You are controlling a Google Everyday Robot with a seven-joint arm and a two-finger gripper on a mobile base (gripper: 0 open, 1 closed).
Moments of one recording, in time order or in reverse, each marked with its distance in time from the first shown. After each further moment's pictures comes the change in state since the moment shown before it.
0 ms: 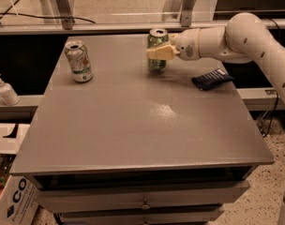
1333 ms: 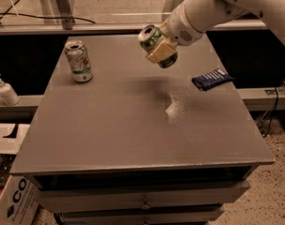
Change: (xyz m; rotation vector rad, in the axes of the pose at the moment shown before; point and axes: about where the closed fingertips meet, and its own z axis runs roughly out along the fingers) arm -0.031 0.068 -0.036 0.021 0.528 -0.371
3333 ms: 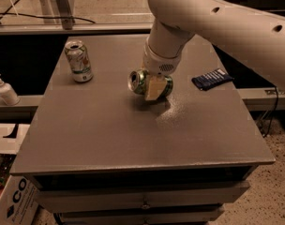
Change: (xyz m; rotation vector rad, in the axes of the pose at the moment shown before) arm 0.032 0.097 0.047 -0.254 0.390 -0.365
